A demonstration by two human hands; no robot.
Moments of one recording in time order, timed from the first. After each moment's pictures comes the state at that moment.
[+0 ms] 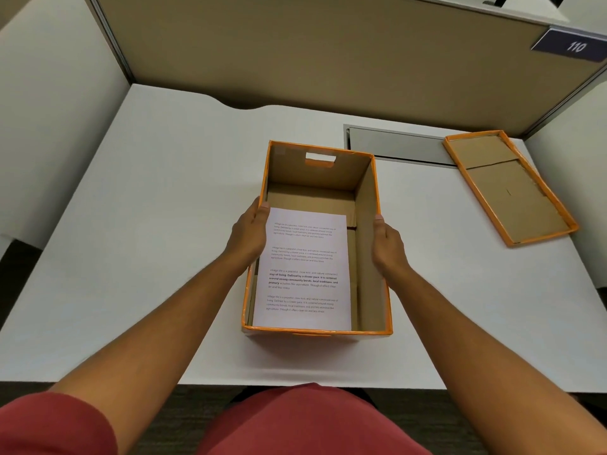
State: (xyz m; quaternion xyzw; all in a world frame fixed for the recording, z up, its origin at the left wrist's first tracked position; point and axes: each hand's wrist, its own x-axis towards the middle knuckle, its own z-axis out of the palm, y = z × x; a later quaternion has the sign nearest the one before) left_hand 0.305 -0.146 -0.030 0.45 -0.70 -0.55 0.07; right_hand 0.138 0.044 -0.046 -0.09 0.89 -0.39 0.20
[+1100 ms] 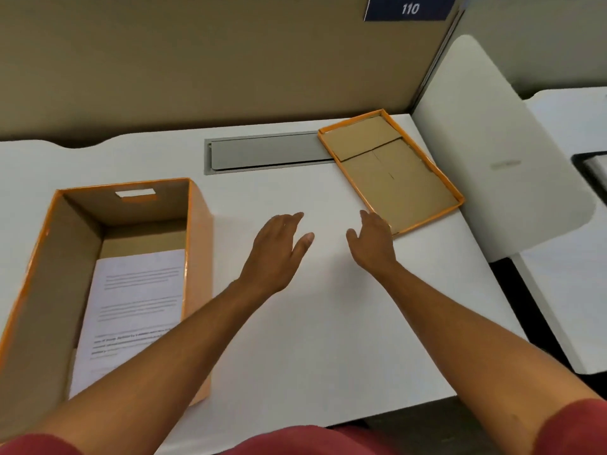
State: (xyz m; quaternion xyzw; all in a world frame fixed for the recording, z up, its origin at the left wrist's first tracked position) left_hand 0.025 0.100 -0.035 0.19 -0.93 -0.32 0.04; right_hand -0.140 0.265 -0.091 -0.17 0.95 -0.20 0.13
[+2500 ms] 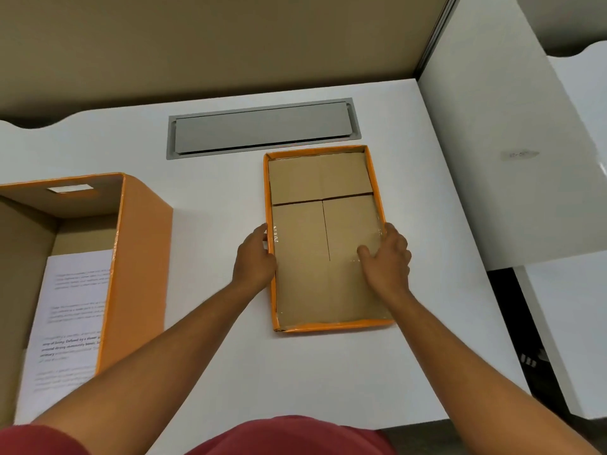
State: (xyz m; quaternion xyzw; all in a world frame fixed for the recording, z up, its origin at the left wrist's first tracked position) left_hand -0.049 0.141 -0.095 0.41 -0.78 -0.47 0.01; right_hand -0.178 0.345 -0.110 -0.04 0.93 -0.29 0.21
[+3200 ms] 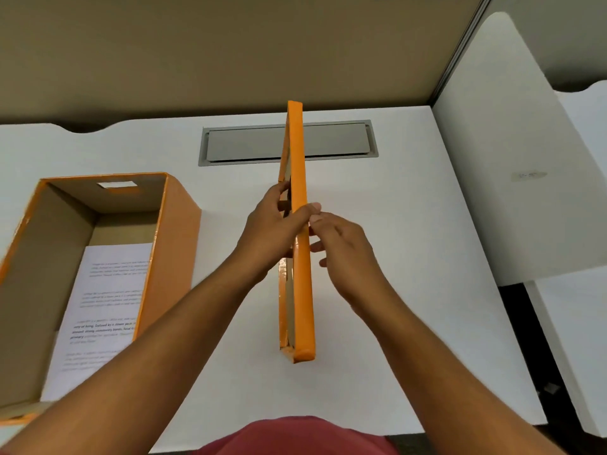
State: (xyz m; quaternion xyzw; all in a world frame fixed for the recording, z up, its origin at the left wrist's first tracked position) left_hand -0.045 0.145 0.050 0.39 -0.72 -0.57 0.06; right_hand -0.087 0.266 0.062 -0.13 0.78 -0.51 0.33
